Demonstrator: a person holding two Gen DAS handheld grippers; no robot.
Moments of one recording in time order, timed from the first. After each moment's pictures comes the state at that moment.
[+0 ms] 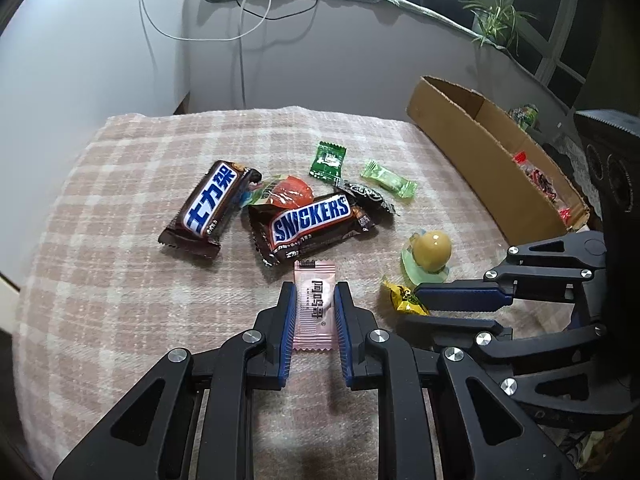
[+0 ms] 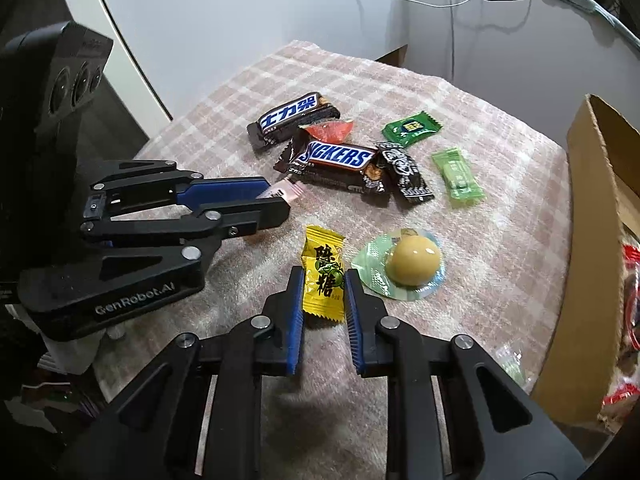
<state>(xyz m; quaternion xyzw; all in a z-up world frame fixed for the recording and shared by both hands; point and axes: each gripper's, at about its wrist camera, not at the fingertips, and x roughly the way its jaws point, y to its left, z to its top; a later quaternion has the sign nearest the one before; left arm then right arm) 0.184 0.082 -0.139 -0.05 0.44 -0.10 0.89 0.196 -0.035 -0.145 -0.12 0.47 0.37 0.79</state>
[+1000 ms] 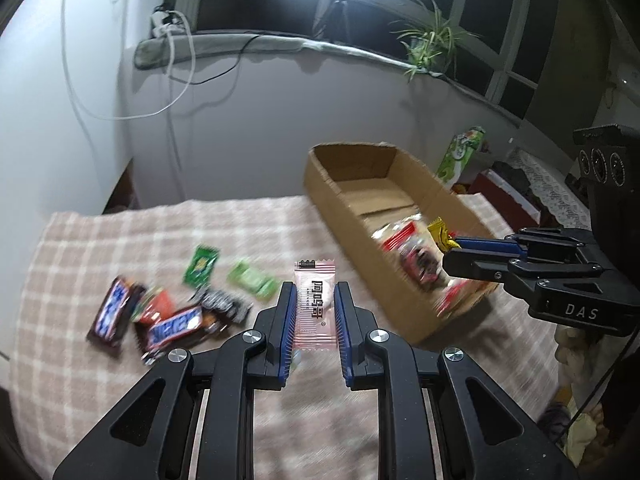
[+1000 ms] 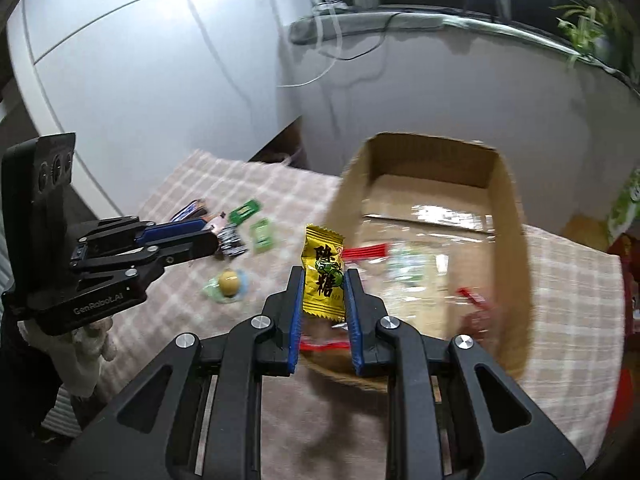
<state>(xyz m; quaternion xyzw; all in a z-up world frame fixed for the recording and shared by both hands) 0.199 -0.008 -0.065 -0.05 0.37 -0.17 0.91 0.227 -0.210 -0.053 -0.03 0.41 0.27 0.87</state>
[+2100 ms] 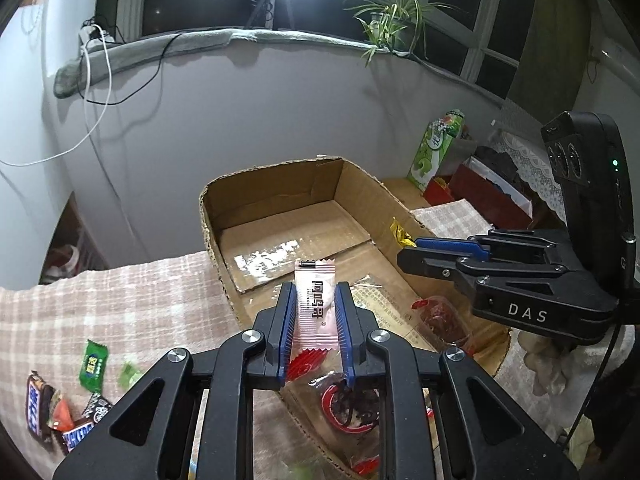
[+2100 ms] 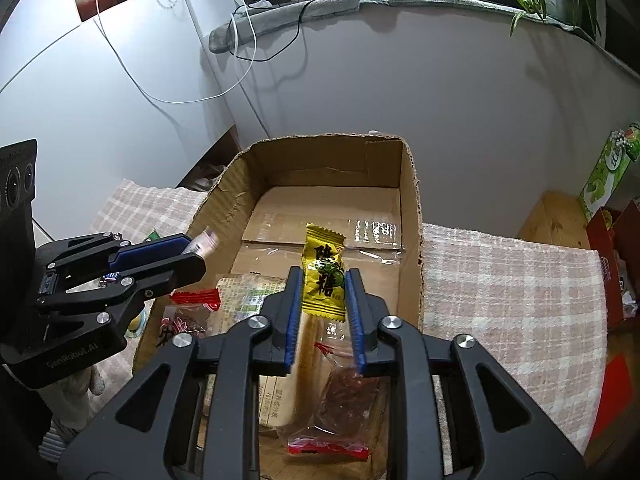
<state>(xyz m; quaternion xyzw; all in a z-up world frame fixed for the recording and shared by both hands) 0.274 -0.103 -0.070 -0.01 0.38 -0.21 0.90 0.305 -0.274 -0.082 0.00 0.42 0.21 0.88</state>
